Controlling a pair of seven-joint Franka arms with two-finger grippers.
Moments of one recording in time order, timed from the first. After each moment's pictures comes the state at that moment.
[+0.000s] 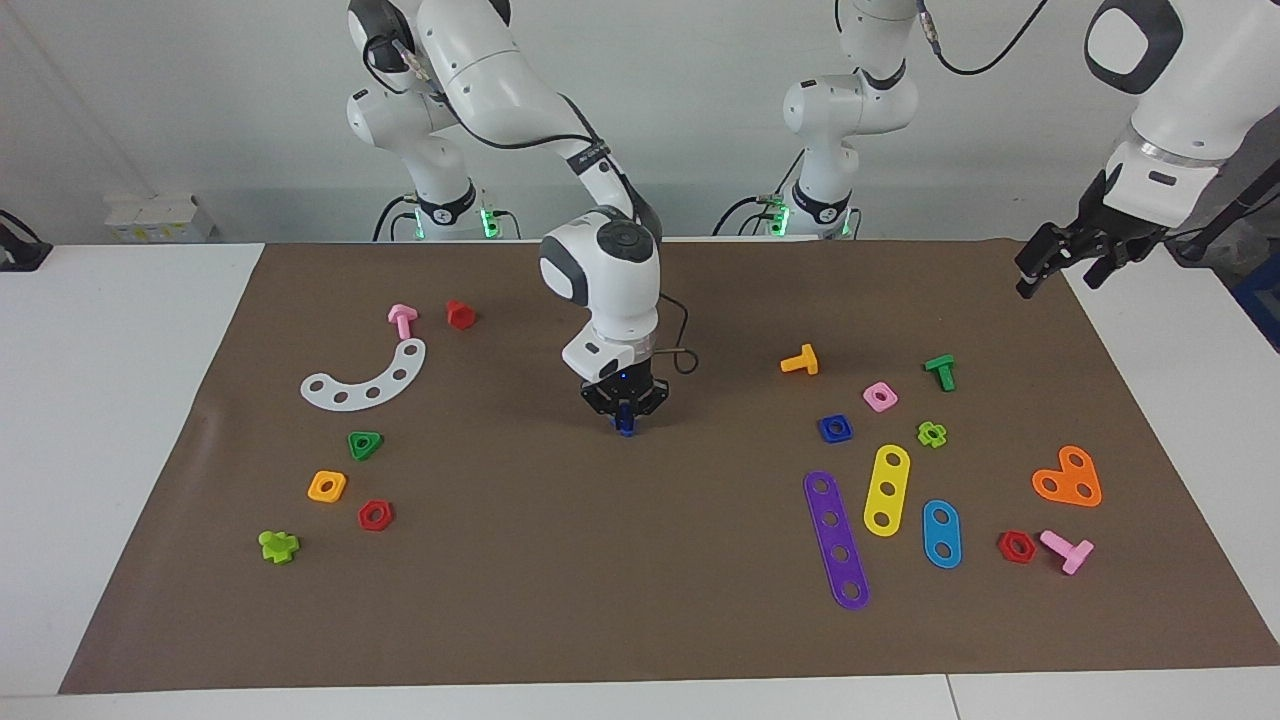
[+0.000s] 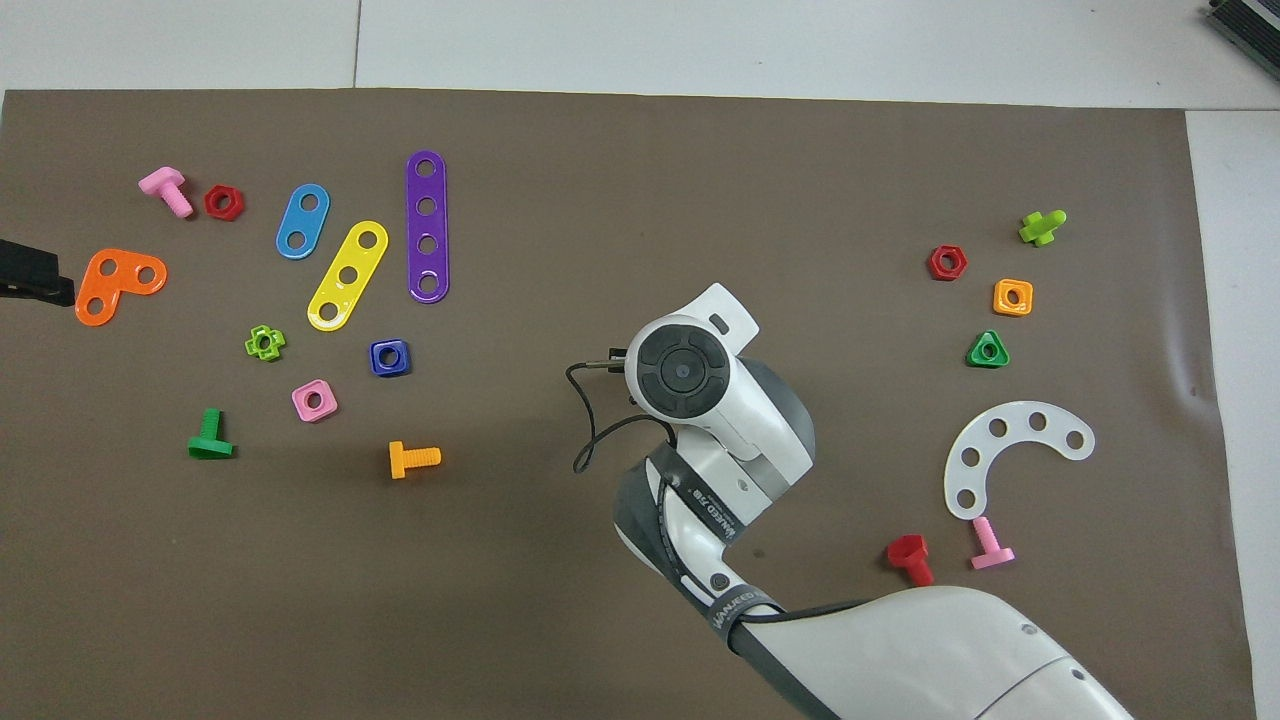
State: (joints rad) left arm 0.01 0.04 0.07 -1.55 0.00 1.62 -0.01; right arm 0.53 0.43 0.04 -1.80 -0.19 2.38 0.78
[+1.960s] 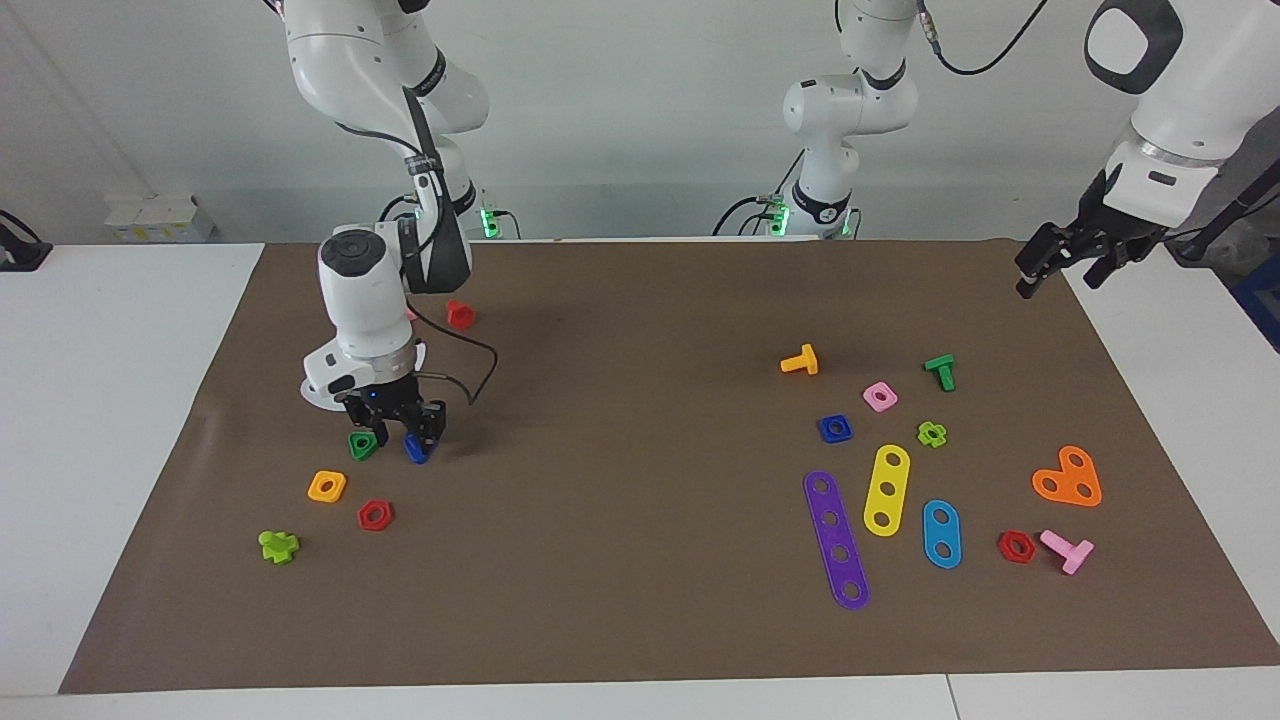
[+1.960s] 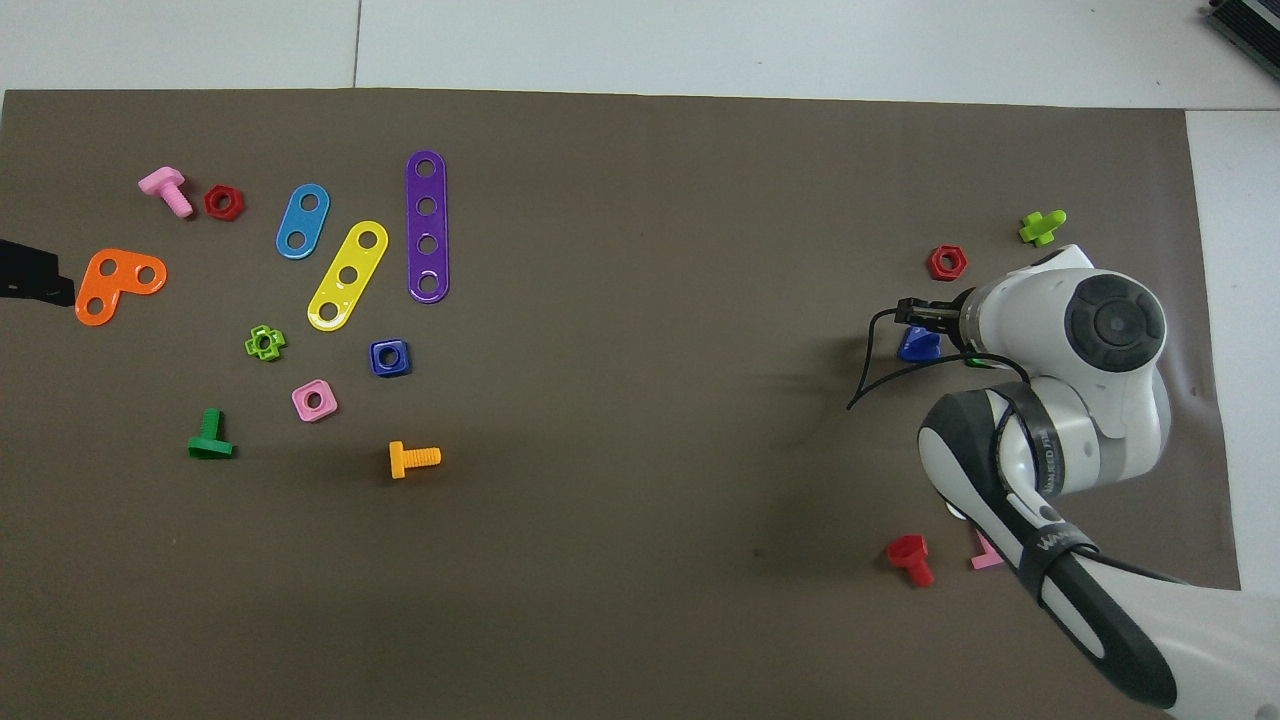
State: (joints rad) left arm 0.01 0.04 0.07 -1.55 0.00 1.62 -0.01; right arm 0.03 0.19 0.05 -2.11 -0.20 2.49 0.43
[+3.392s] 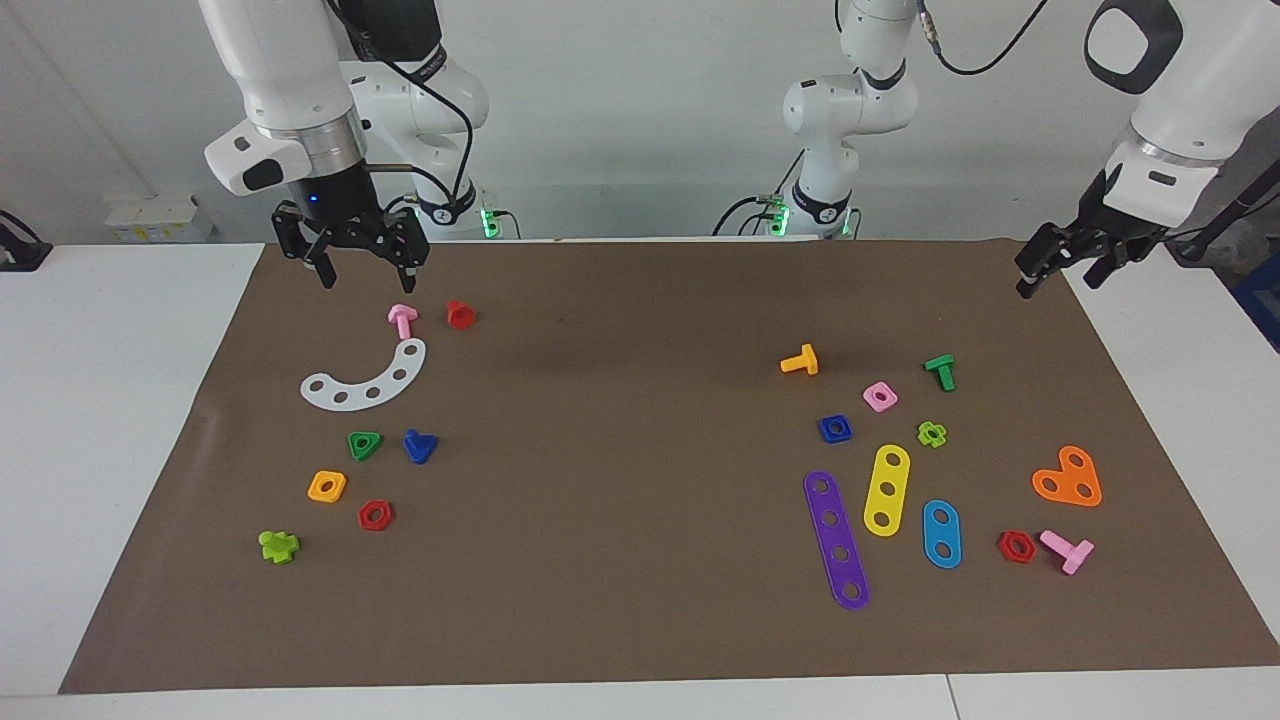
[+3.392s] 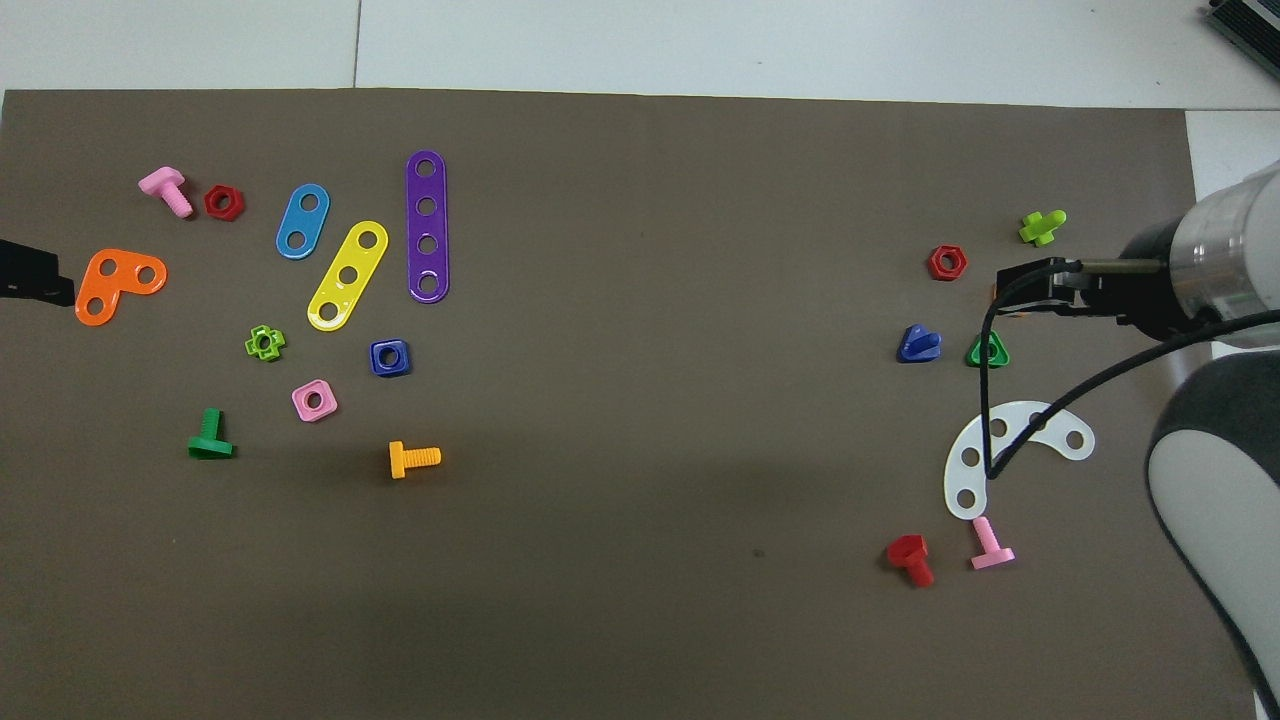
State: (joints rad) left arm 0.01 0.04 0.07 -1.55 0.00 1.62 -0.01; right arm 0.03 -0.03 0.11 -1.61 -0.04 1.68 0.24
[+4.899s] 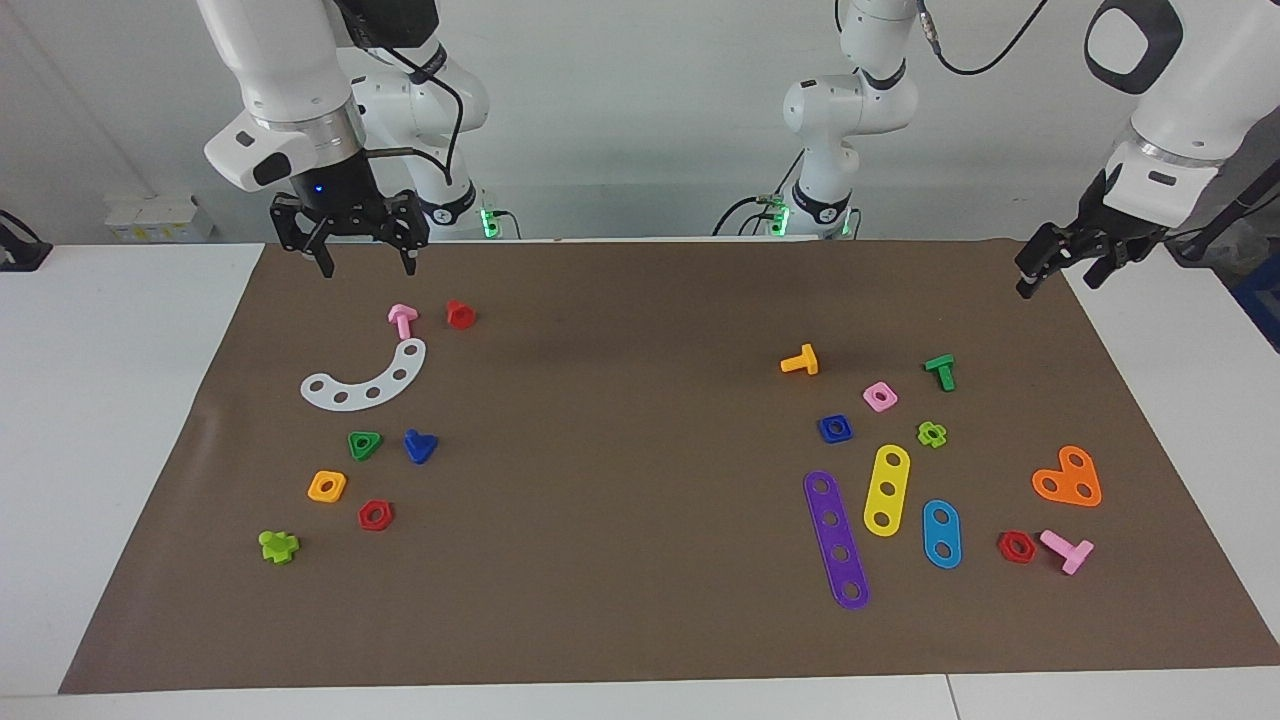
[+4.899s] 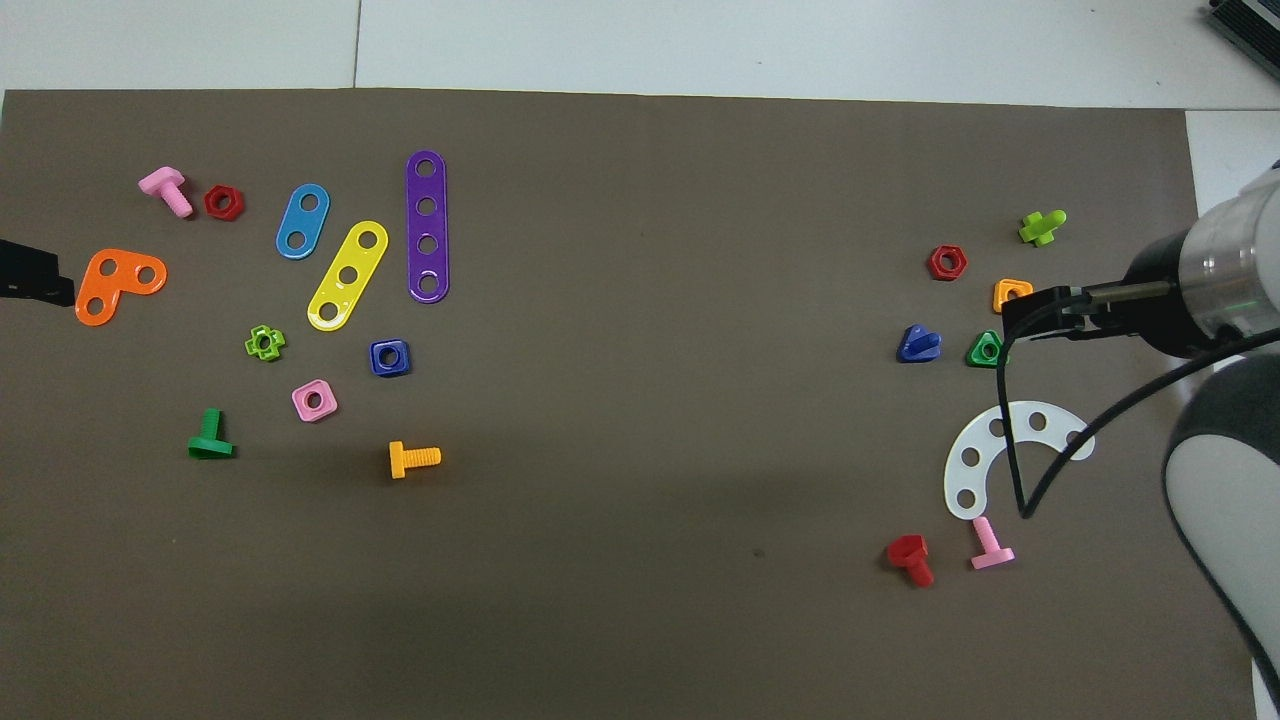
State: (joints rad) left arm 0.01 0.04 0.07 -1.55 0.00 1.62 -0.01; right arm 0.03 -0.03 0.11 -1.59 -0.04 1.61 0.11
